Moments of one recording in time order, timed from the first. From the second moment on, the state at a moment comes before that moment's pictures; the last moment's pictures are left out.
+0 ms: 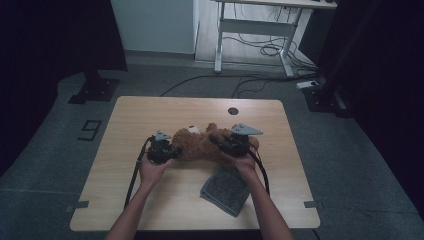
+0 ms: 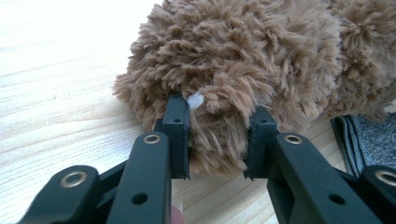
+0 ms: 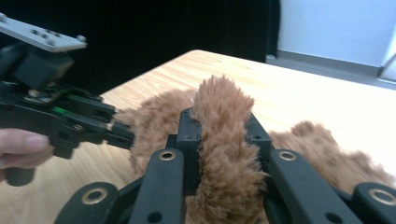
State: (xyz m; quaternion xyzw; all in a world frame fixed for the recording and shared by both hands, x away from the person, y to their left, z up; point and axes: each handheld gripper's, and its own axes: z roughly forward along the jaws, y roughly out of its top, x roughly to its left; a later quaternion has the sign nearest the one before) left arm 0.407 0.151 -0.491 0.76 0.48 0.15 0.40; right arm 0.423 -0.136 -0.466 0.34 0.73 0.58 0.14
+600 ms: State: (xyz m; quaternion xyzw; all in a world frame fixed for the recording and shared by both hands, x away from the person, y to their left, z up) left arm 0.328 0.132 -0.469 0.78 0.41 0.13 0.46; right arm 0.419 -0.153 -0.481 0.37 0.72 0.57 0.13
